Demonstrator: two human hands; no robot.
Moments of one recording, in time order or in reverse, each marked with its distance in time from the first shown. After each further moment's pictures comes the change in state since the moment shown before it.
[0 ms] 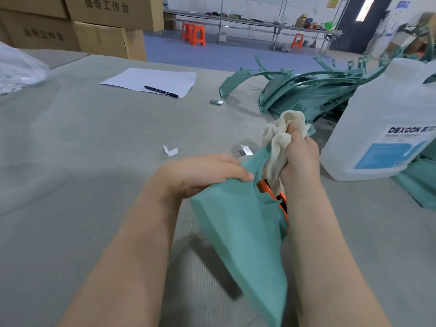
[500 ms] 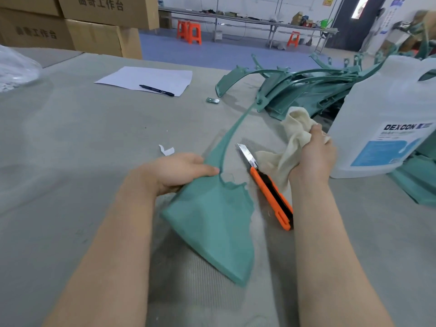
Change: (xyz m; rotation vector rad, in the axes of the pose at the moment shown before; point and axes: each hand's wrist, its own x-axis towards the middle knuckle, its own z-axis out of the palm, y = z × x) left_hand 0.008 -0.031 -0.029 0.046 0.145 -0.066; right_hand 0.009 -0.003 -0.013 0.050 0.253 -0.118
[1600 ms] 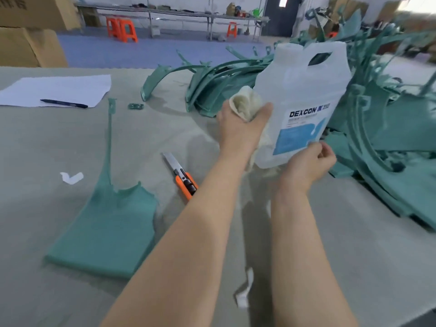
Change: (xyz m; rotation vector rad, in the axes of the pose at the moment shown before) left_hand 0.098 0.146 0.179 -0.533 0.382 0.475; right_hand 0.065 -0.016 -0.086 0.188 0.488 -0.060
